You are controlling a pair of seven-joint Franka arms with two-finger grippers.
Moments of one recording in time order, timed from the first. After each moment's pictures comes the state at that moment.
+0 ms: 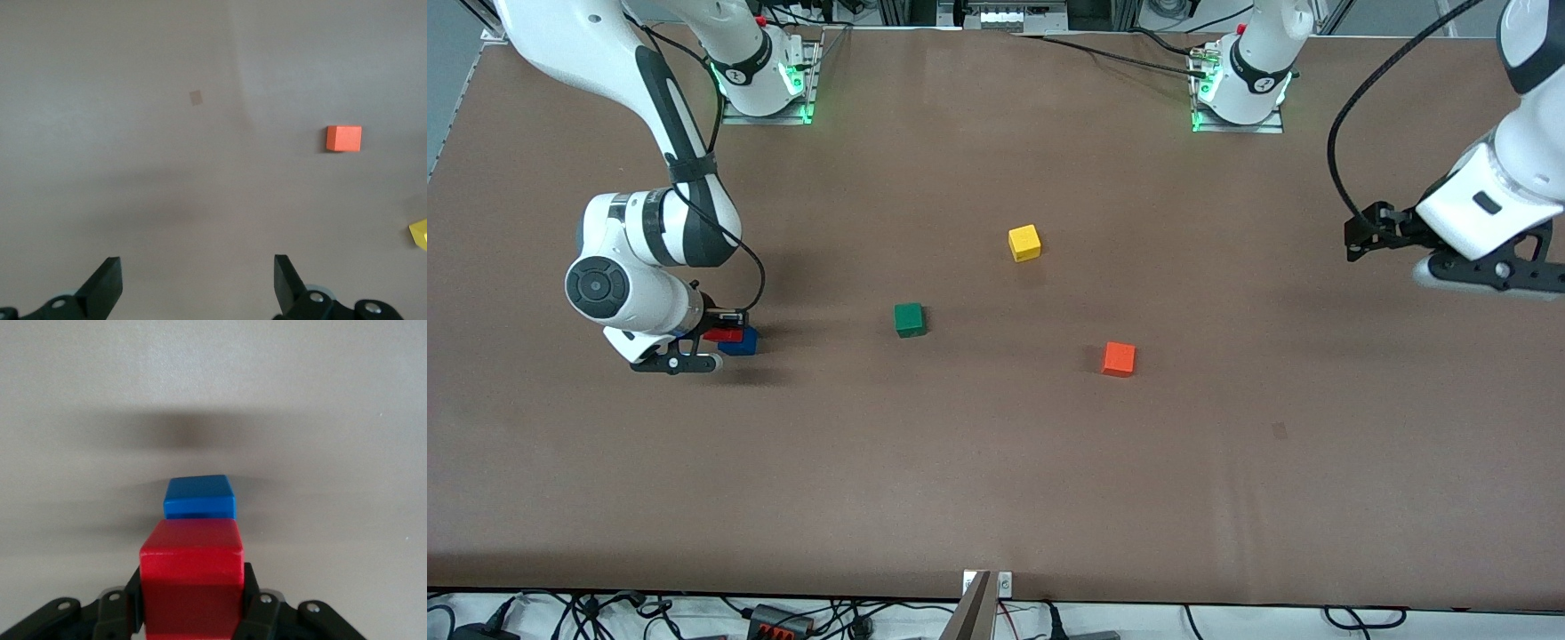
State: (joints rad) left arm 0.00 0.07 -0.12 -1.56 0.07 1.61 -0.02; right arm 0.30 0.43 -0.20 -1.93 0.01 2.17 0.11
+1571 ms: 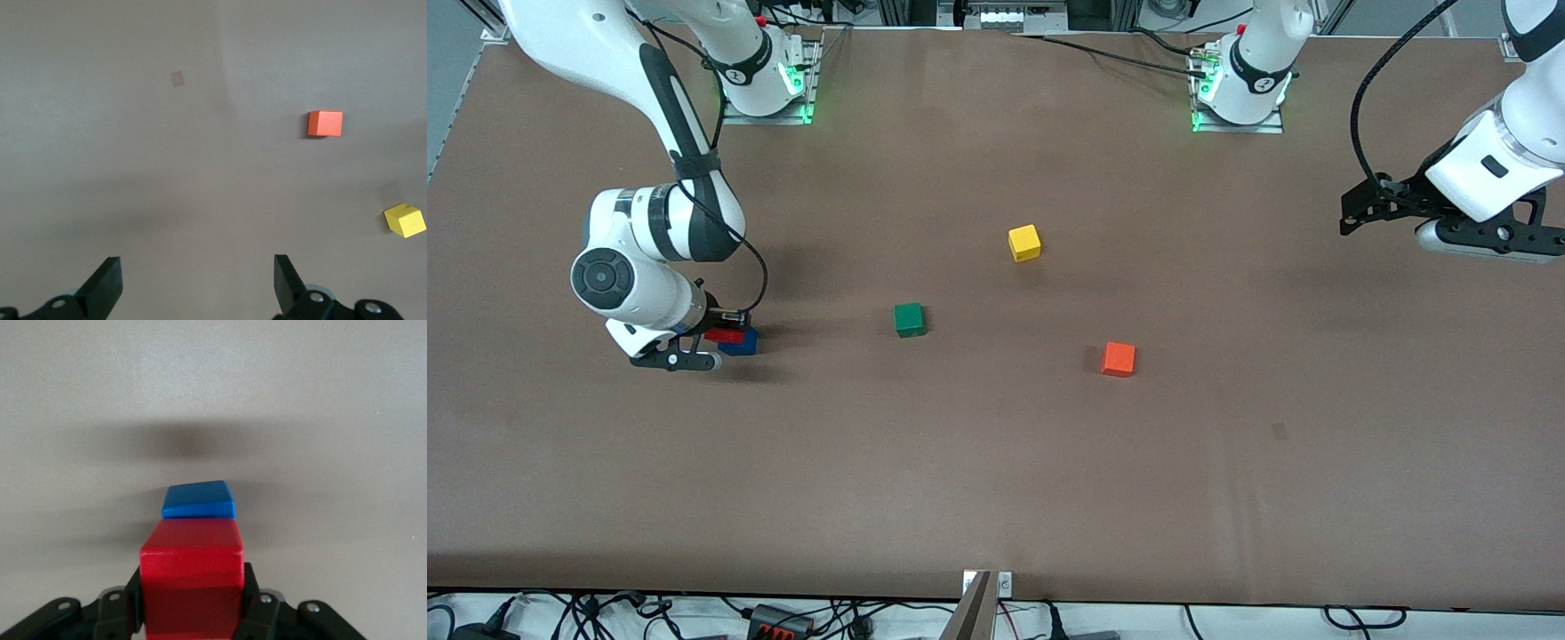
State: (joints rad) left arm -0.03 -0.02 -0.04 -1.70 -0.03 1.64 0.02; right arm 0.31 0.43 -0.21 -1.96 0.01 2.23 0.15
